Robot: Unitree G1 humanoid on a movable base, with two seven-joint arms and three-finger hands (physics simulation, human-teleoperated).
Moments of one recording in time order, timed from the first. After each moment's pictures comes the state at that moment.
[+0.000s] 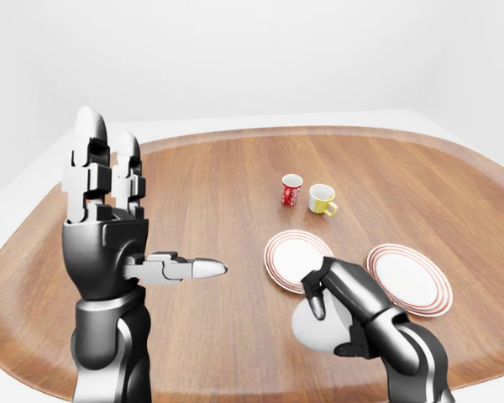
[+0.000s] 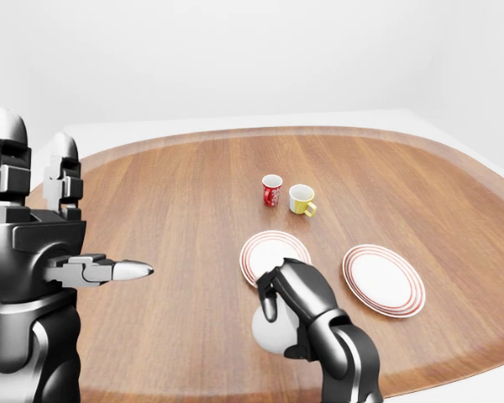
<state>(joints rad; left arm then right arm) -0.01 0.04 0.10 -0.79 -0.13 0.09 -0.06 0.26 -0.08 0.08 -0.67 -0.97 0.09 0.70</state>
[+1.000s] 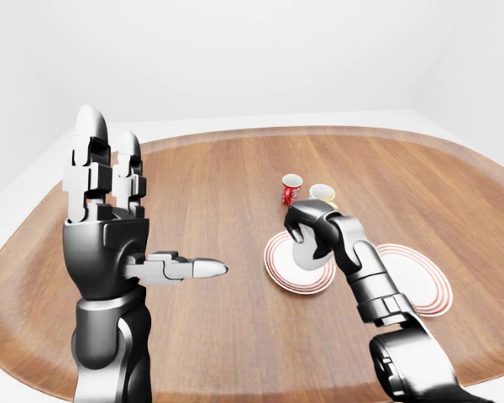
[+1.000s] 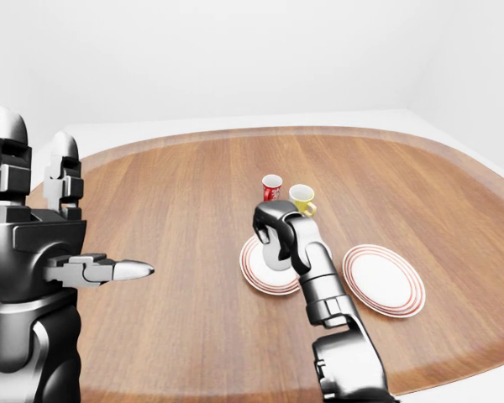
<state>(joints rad) -0.01 0.03 0.10 -0.79 -0.12 0.09 -0.06 -0.62 -0.17 0.06 0.46 -1.17 -0.09 0.58</state>
